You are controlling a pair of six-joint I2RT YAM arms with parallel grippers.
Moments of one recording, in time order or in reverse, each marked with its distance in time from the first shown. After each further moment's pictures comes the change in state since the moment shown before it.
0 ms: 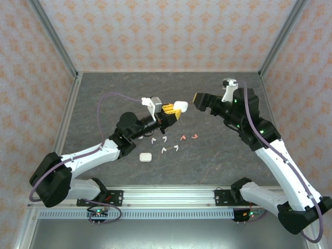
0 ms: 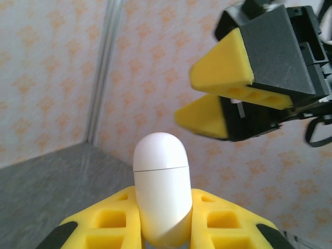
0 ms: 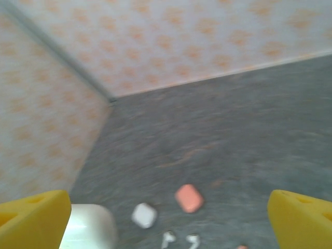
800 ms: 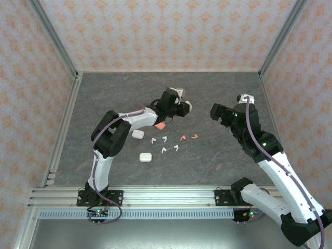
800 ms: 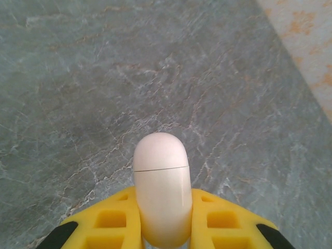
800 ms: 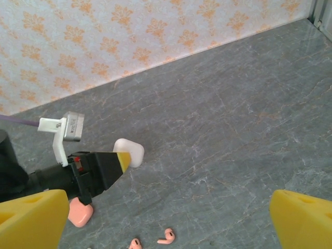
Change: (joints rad) left arm 0.098 0.822 0.727 -0.661 -0.111 -0.184; right arm -0.011 -0.140 -0.178 -0.109 0.355 -0.005
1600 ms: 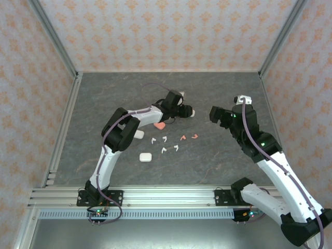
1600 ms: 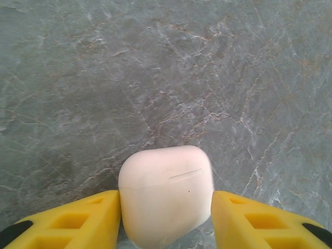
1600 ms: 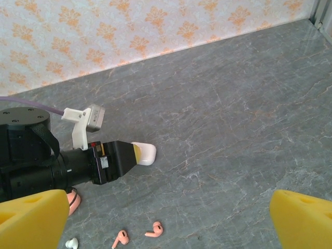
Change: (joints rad) left arm 0.016 0.154 0.131 -0.094 0.006 -0.058; right arm 0.000 0.007 -0.016 -0.006 -0.015 -0.060
